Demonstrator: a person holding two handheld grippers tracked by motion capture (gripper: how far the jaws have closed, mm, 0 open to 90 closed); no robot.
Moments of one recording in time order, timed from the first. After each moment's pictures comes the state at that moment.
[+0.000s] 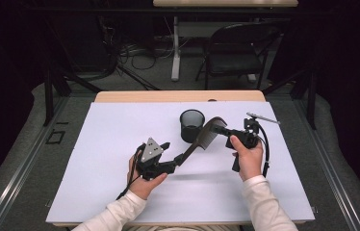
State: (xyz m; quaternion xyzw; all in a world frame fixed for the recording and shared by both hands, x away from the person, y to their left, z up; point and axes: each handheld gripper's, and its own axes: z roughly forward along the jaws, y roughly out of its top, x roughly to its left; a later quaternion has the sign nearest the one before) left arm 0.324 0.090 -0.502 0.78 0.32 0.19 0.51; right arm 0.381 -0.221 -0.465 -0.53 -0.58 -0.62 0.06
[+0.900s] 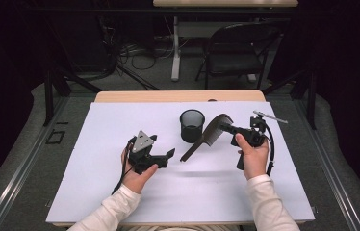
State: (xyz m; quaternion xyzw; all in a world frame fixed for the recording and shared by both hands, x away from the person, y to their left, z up) left arm 0.349 0.116 -0.503 0.77 0.35 0.19 0.50; right arm 0.378 -0.234 -0.456 -0.53 -0.57 -0.63 0.03
